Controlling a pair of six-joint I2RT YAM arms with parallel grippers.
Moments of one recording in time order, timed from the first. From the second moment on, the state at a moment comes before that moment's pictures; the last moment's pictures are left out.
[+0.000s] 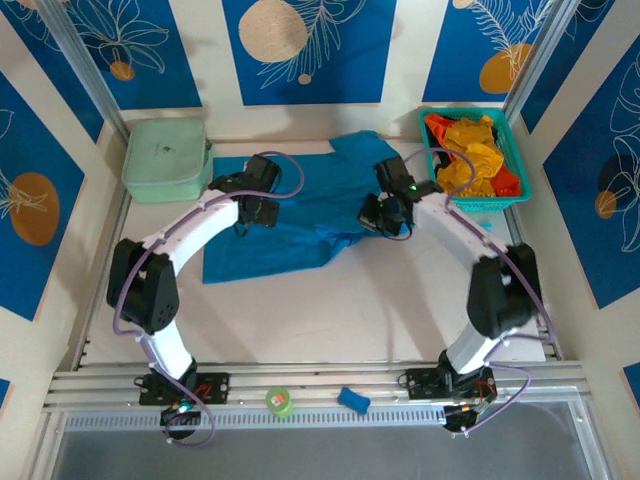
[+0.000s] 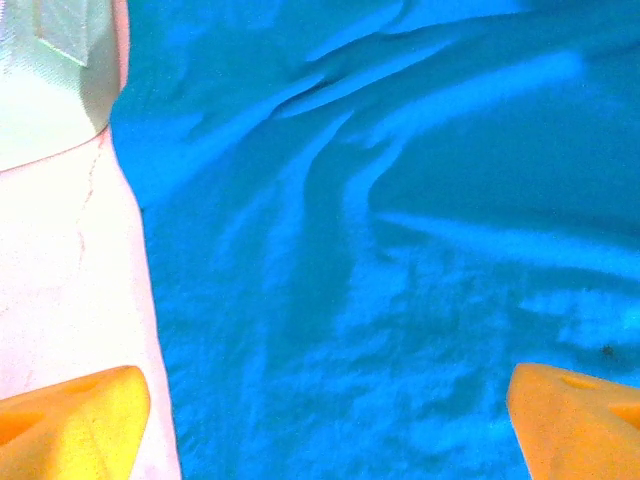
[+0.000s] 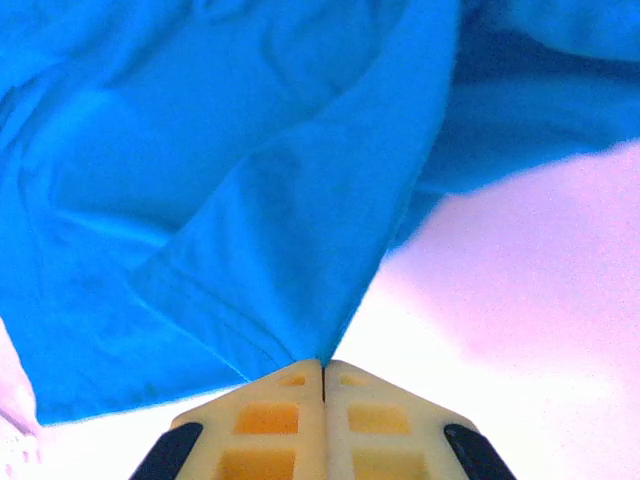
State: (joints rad) left arm -0.49 1.73 1.45 -0.84 -0.39 -0.24; right arm 0.39 1.59 1.27 -0.77 -0.15 0.77
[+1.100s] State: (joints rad) left arm -0.49 1.74 1.24 -0.95 -0.48 -0.39; right arm 0.38 1.11 0.88 -1.20 0.02 0.92
